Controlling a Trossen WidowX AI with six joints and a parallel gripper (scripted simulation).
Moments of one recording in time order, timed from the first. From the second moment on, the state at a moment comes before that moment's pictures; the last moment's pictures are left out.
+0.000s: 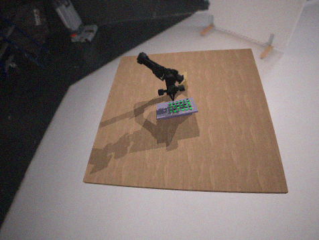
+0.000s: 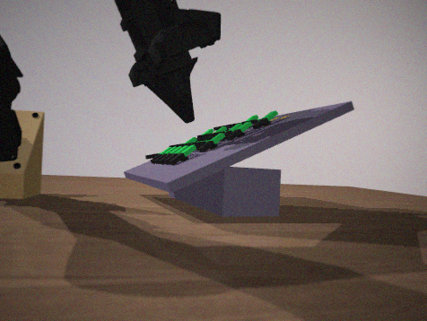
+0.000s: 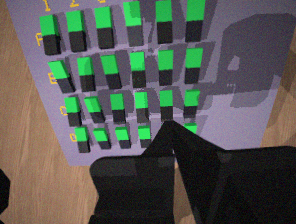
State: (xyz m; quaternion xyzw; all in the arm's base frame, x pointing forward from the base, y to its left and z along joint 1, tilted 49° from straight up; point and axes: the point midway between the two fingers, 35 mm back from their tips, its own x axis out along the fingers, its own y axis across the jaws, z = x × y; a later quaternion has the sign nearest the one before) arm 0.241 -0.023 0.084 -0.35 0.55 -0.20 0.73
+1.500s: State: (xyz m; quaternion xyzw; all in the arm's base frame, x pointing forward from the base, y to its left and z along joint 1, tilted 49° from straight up) arm 0.246 -0.042 0.069 -0.35 0.55 -0.20 0.73
